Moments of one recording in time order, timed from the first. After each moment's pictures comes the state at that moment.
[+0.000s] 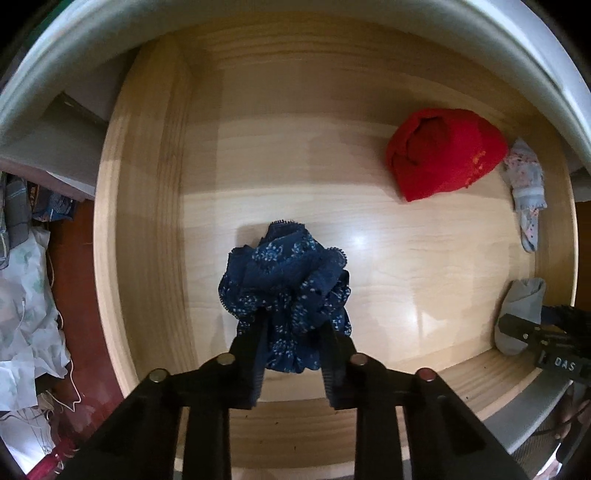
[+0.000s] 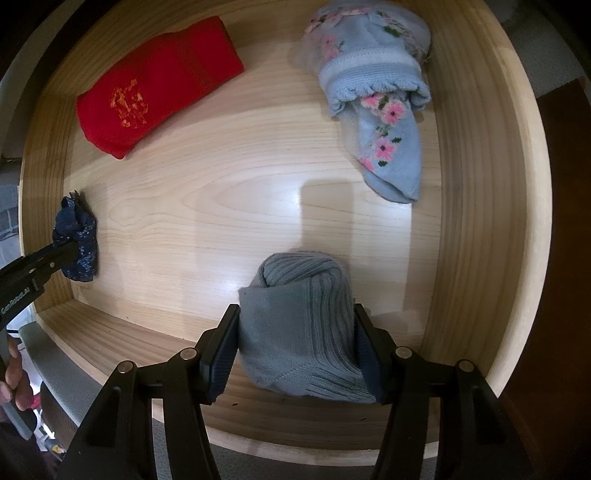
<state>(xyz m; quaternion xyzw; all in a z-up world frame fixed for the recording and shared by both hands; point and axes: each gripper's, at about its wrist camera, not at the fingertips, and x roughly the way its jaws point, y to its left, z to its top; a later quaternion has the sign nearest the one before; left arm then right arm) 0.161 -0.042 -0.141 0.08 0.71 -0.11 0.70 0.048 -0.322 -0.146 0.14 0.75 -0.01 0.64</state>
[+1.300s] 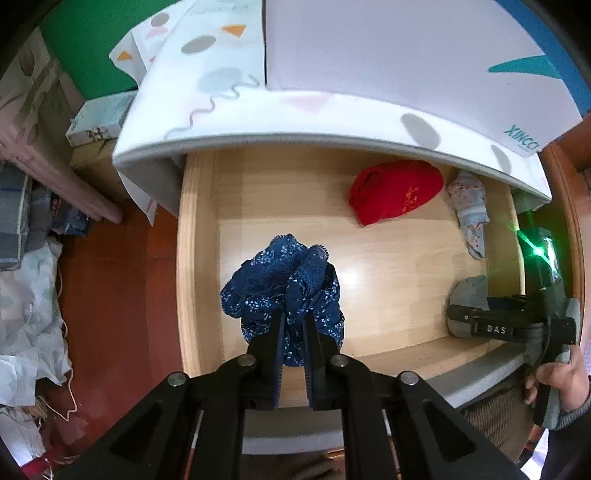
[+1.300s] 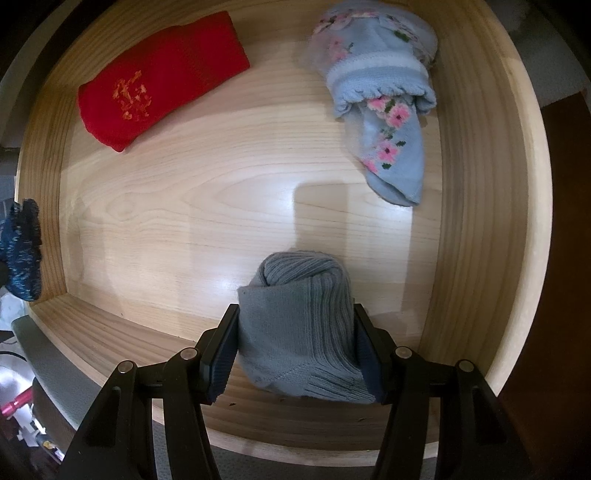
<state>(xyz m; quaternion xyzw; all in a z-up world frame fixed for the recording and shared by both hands) 0.117 -0.012 -0.033 0.06 0.65 -0.12 0.75 0.052 -0.310 -0.145 0.12 0.76 -0.01 0.64</state>
